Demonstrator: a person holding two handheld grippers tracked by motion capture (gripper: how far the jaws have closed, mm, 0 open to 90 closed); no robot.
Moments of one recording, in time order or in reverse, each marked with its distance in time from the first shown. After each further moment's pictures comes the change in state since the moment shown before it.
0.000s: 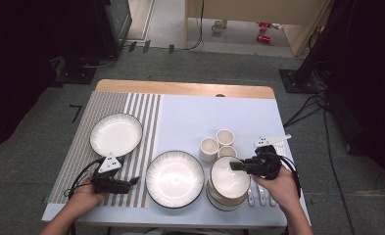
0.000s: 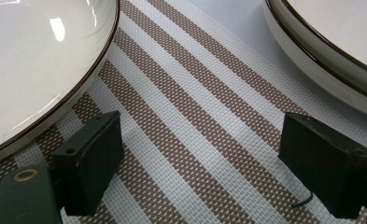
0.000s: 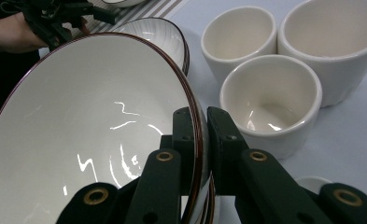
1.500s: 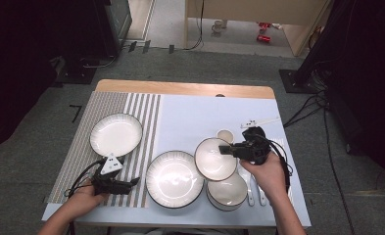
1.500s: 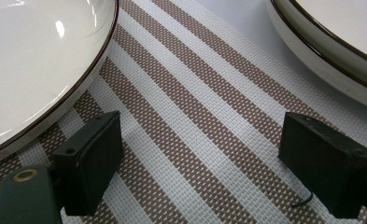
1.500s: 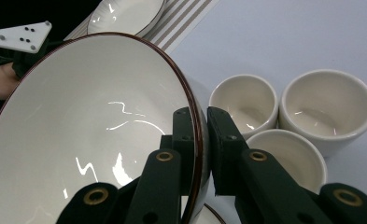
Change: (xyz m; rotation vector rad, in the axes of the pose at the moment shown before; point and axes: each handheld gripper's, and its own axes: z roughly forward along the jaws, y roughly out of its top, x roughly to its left) left arm -0.004 0.000 0.001 0.010 0.032 0.022; right arm 0.034 0.061 0.008 -0.013 -0.107 0.067
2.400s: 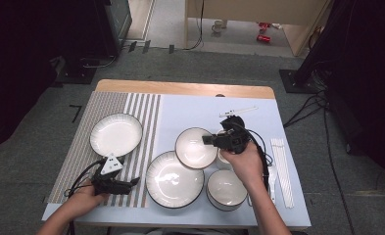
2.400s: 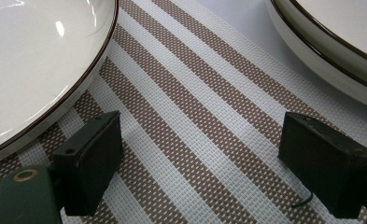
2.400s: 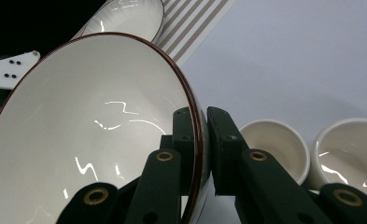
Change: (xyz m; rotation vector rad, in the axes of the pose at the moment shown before) left arm 0.000 0.000 0.000 0.001 0.002 0.003; right arm 0.024 0.037 0.037 0.008 -0.049 0.030
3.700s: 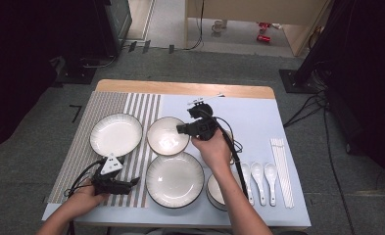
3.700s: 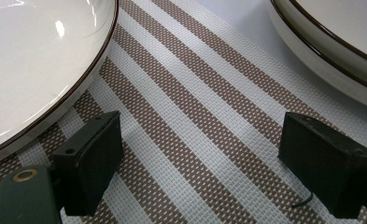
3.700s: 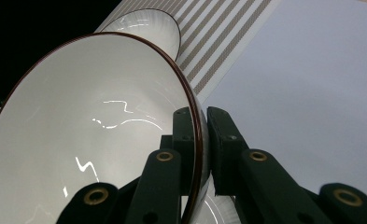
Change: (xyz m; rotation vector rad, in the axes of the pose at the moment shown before) left arm 0.000 0.000 0.000 0.000 -0.002 -0.002; right arm 0.038 0.048 0.057 0.022 -0.025 0.000
